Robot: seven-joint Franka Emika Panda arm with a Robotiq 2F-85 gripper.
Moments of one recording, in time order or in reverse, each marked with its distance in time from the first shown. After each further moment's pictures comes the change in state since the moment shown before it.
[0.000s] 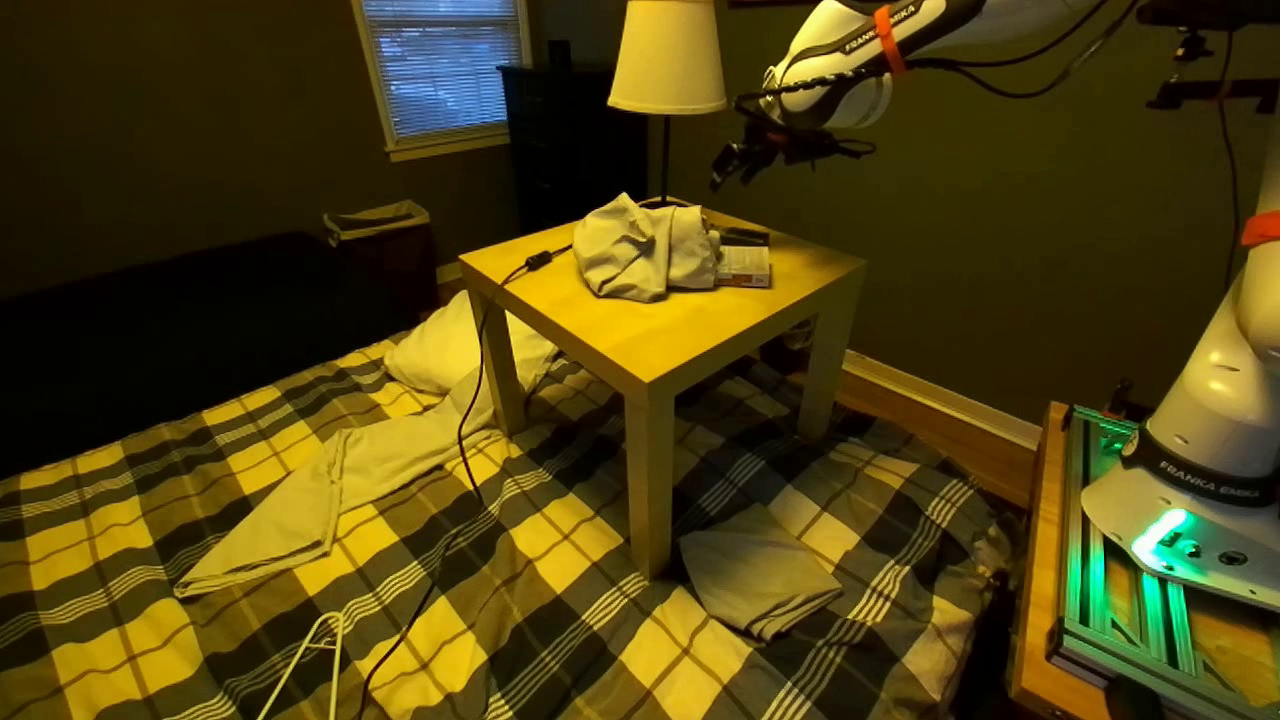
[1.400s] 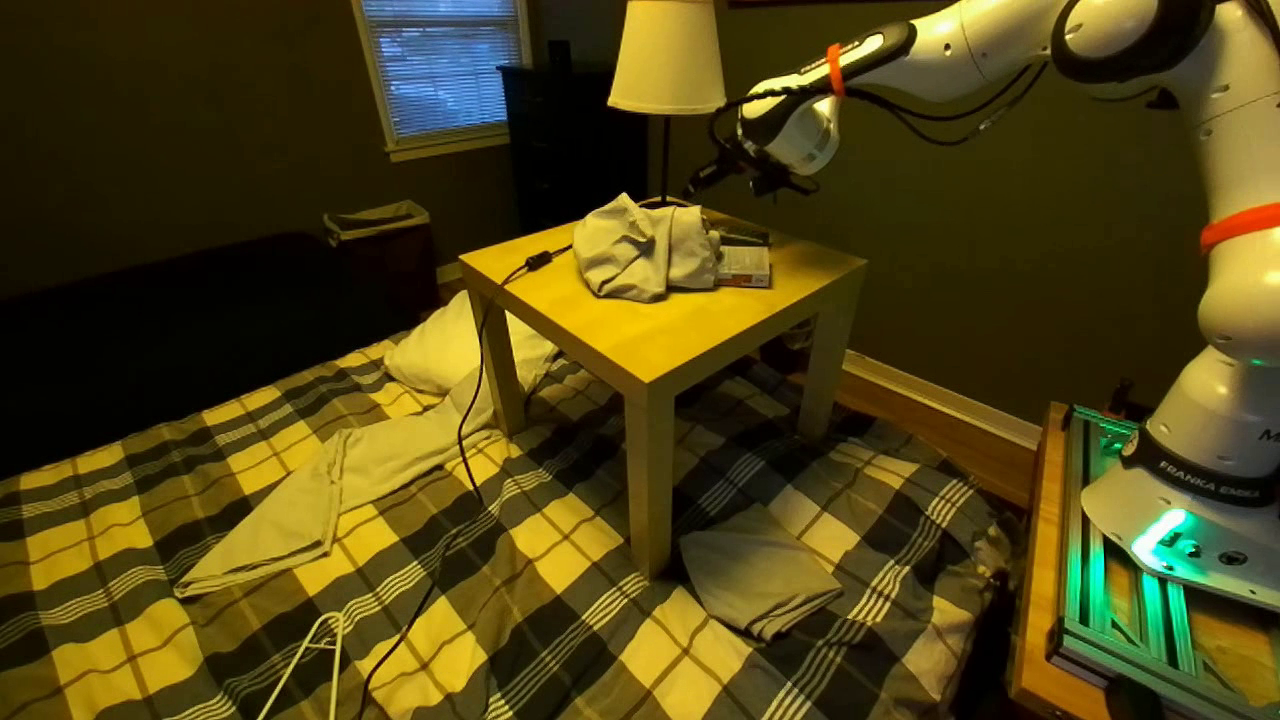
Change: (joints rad) arm -0.377 0.357 0.452 0.298 0.269 0.220 -0.562
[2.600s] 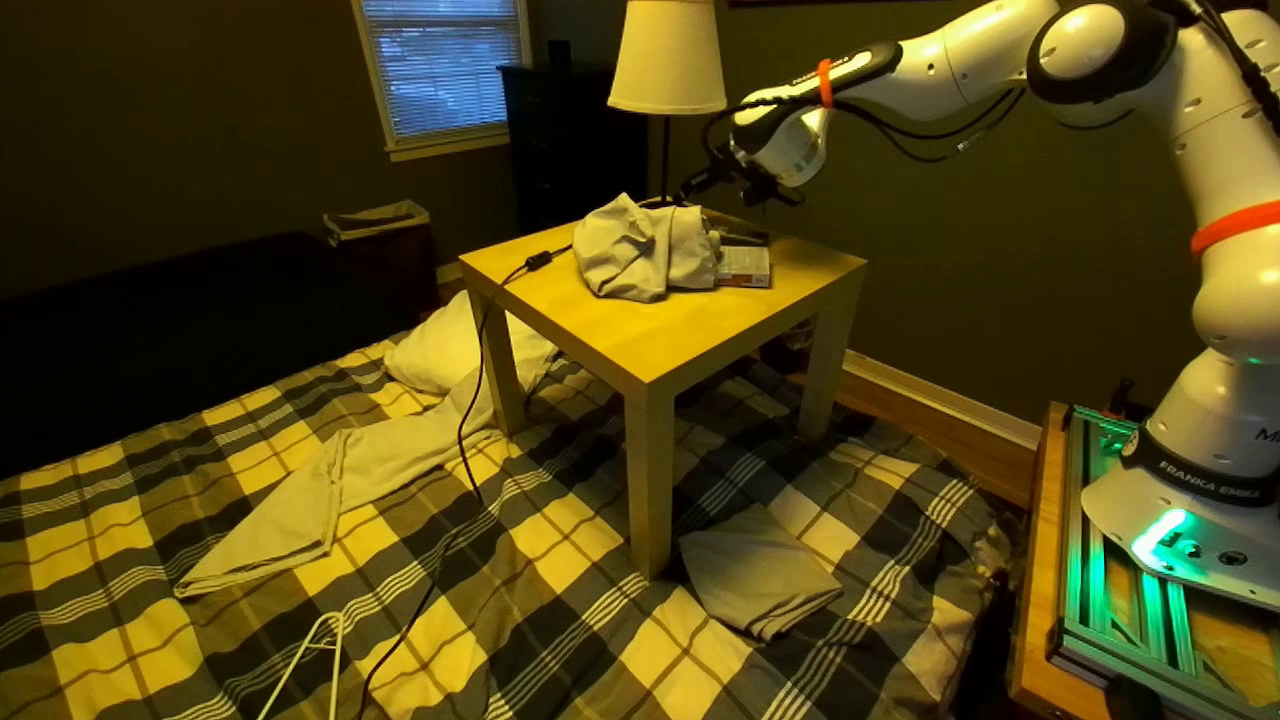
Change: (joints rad) arm -0.051 0.122 0.093 0.106 0.000 0.028 -0.088
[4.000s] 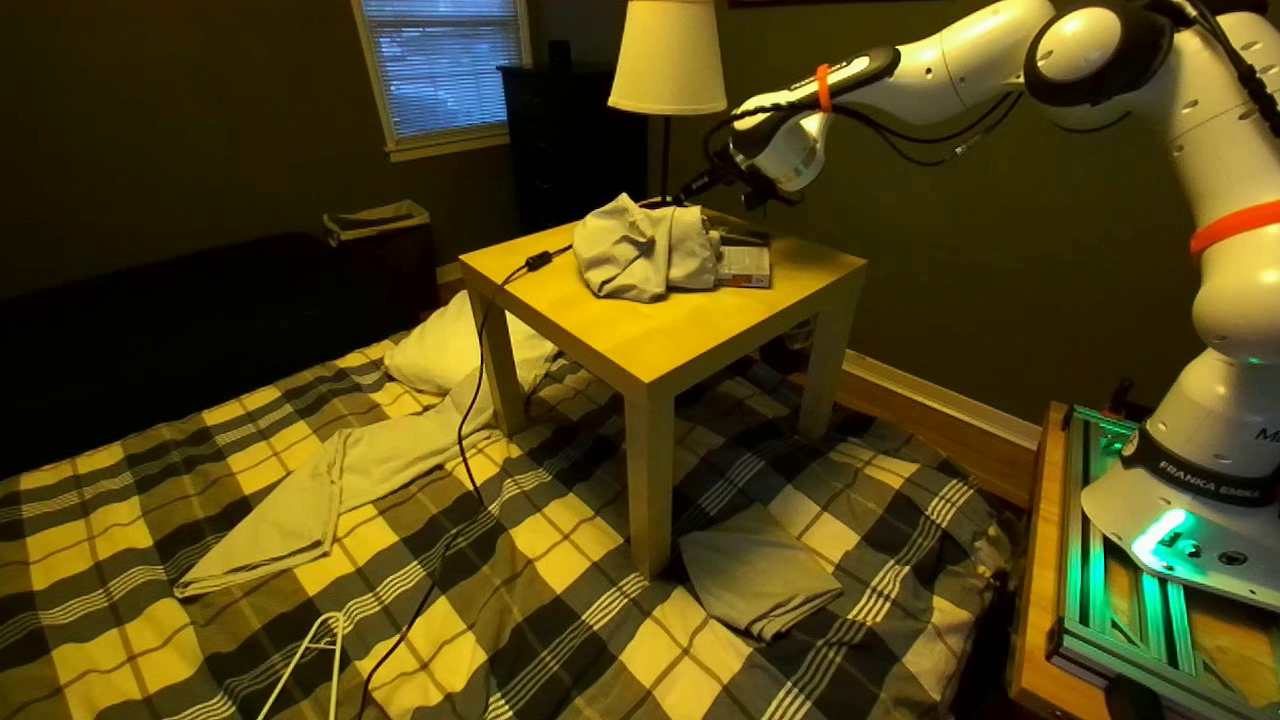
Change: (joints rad) arm -0.002 0.013 0.005 -0.001 -0.008 0.028 -0.078
